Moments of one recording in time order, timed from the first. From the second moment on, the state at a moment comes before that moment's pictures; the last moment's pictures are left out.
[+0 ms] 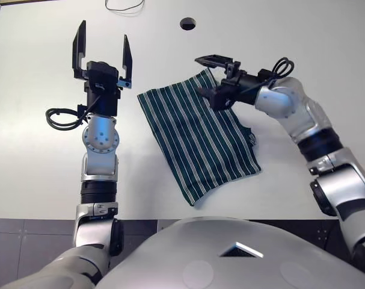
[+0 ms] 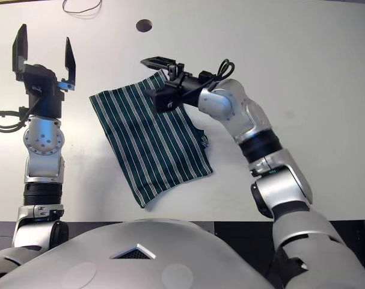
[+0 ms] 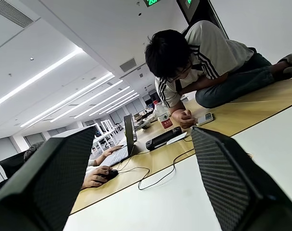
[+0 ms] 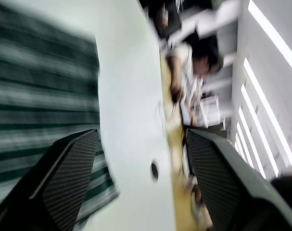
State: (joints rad) left arm -0.08 0.31 0.05 0.14 0.20 -0.46 0.01; right arm -0.62 -0.36 0.53 0.58 -0.57 -0.55 0.39
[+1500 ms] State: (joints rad) left arm -0.17 0.78 -0.38 0.30 0.51 -0.87 -0.53; right arm -0.16 -0.95 0.33 0.19 -0.66 -0.73 0.45
